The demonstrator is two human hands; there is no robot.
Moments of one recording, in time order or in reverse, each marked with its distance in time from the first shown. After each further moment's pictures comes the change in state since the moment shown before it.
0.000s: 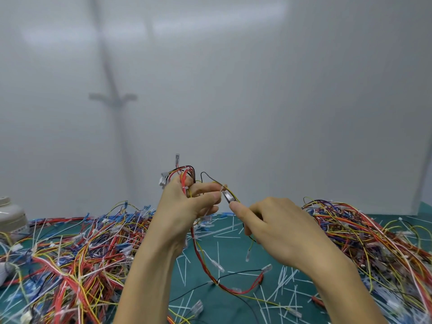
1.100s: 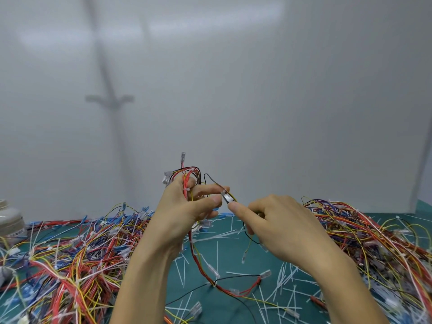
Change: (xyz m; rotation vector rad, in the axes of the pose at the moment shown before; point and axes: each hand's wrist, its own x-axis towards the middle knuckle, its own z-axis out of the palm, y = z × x) left_hand 0.000 -0.001 -0.001 0.059 -0.084 0.009; right_hand 0.000 0.004 -0.003 -0.004 0.077 -0.025
